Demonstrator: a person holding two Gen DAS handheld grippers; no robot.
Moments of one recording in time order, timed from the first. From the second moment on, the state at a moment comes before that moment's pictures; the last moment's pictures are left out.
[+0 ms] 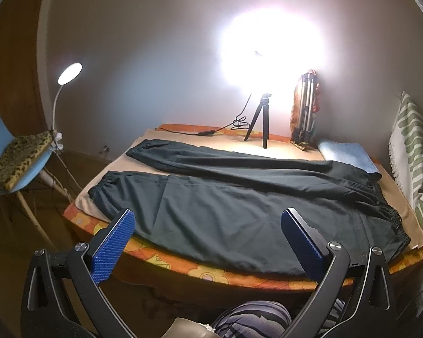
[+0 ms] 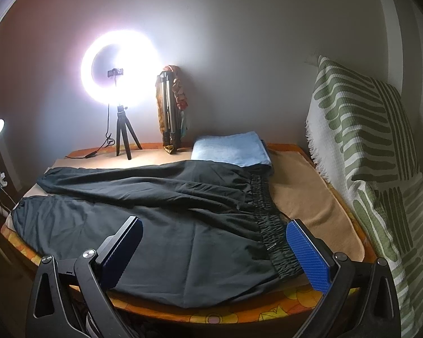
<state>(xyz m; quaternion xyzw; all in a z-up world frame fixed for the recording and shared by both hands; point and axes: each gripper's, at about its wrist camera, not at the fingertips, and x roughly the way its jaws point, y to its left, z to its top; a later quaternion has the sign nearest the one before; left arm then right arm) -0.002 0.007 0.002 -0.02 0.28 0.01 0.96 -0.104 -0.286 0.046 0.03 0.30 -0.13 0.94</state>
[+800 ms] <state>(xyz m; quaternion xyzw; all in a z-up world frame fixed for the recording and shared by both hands) -0.004 0.009 0.000 -0.02 0.28 0.01 0.96 -0.104 -0.285 0.048 0.03 0.30 -0.13 0.94</state>
